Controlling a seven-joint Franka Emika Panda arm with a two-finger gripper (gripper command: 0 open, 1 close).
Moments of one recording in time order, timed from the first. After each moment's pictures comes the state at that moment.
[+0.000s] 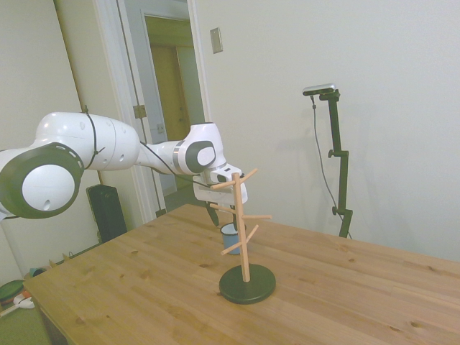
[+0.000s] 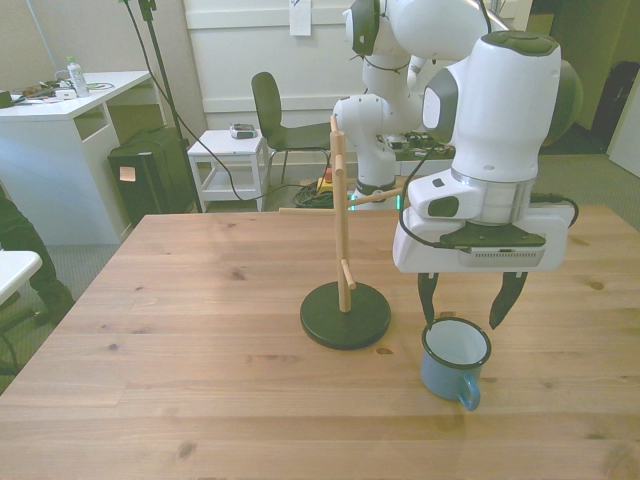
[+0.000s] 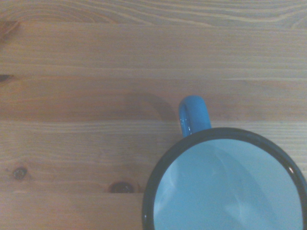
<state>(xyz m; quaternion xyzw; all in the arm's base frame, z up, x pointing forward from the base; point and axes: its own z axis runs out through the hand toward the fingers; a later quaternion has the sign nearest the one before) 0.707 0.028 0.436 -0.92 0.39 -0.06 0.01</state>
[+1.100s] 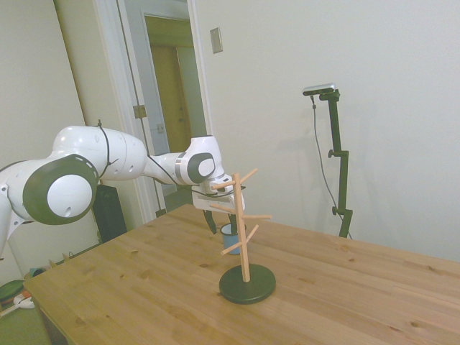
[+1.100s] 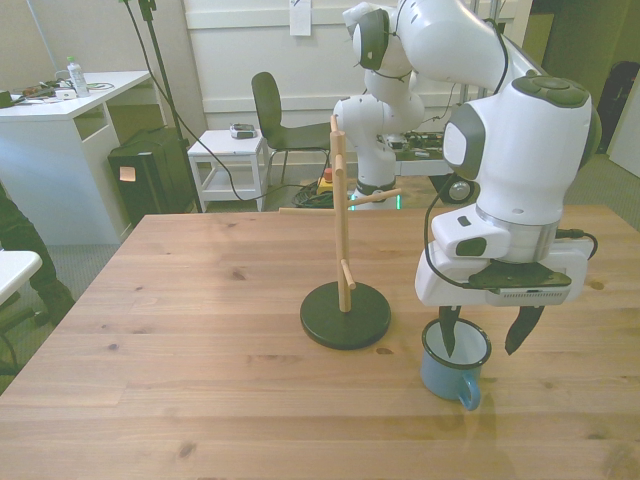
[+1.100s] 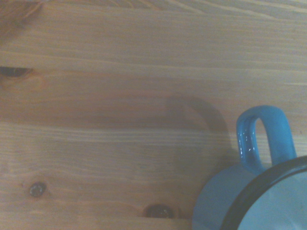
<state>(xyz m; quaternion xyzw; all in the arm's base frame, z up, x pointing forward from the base) 0.725 0.054 0.400 -0.92 0.38 -0.06 0.00</state>
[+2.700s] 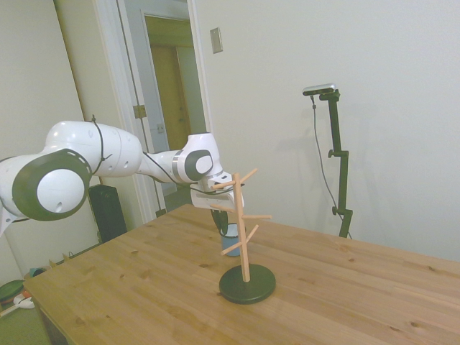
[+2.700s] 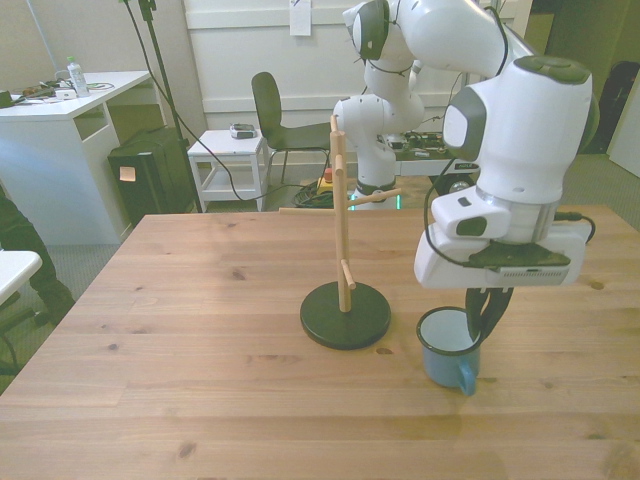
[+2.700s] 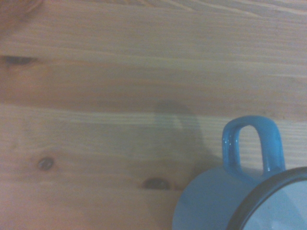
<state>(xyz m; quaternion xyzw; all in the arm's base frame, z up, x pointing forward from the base) 0.702 0.064 0.423 -0.93 0.37 -0.06 -0.01</state>
